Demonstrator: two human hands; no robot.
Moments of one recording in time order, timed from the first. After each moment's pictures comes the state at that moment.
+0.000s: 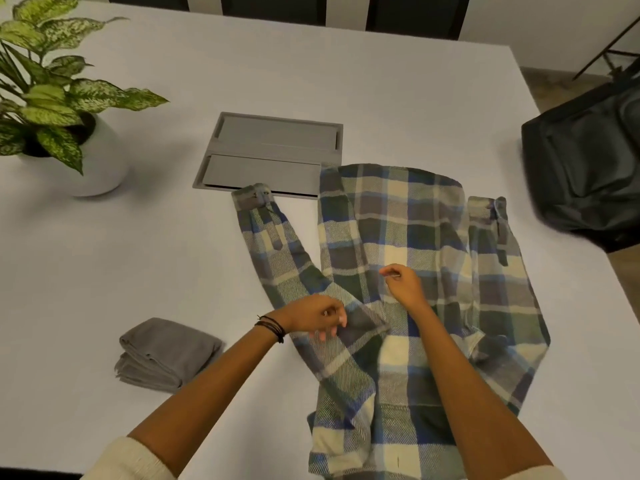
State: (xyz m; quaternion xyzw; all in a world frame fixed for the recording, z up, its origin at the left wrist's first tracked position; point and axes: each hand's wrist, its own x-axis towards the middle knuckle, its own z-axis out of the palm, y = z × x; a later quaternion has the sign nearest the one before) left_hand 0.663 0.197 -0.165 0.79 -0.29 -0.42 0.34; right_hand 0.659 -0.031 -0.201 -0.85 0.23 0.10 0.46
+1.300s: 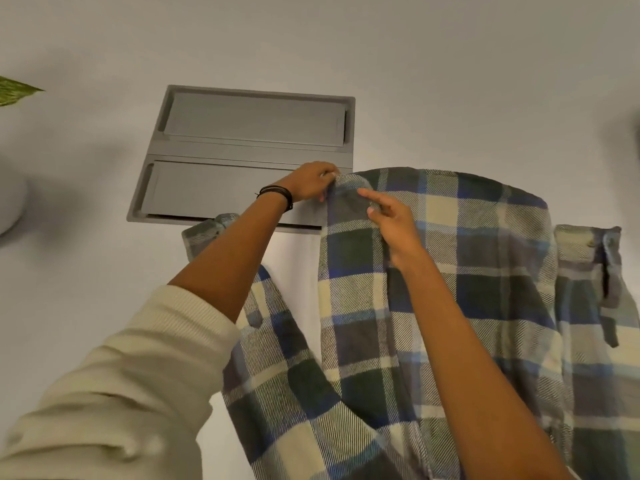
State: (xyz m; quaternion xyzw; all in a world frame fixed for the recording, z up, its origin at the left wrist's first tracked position) left_hand 1.039 0.128 -0.230 0.88 -0.19 -0.29 0.33; right_hand 0.924 -0.021 -0.242 -0.72 0.21 0.06 0.66
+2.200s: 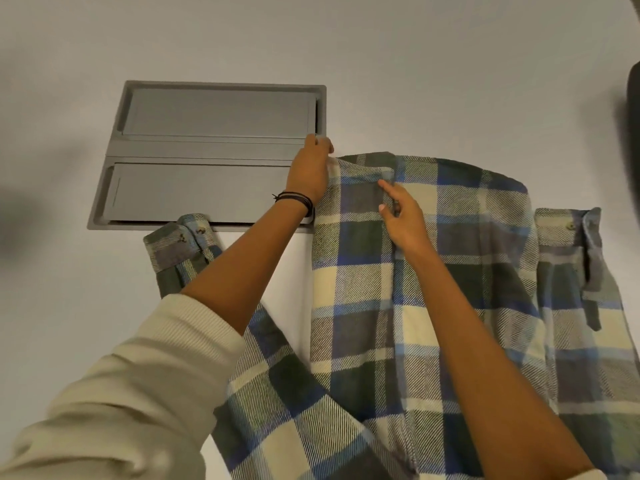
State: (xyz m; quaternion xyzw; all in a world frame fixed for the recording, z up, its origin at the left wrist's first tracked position) left_hand 1.030 0.065 -0.251 0.96 -0.15 -0.06 0.25; right_hand 0.920 -0.079 -0.269 -0.82 0.19 0.03 0.53
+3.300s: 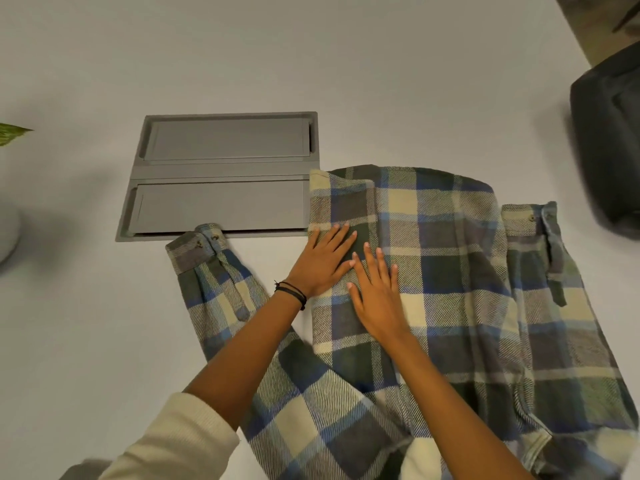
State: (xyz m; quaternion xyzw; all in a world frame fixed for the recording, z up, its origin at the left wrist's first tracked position) left_hand 0.897 0.099 -0.283 0.90 -0.39 -0.14 0.09; right_hand 0.790 -0.027 -0.291 -0.98 0.06 0.07 0.18
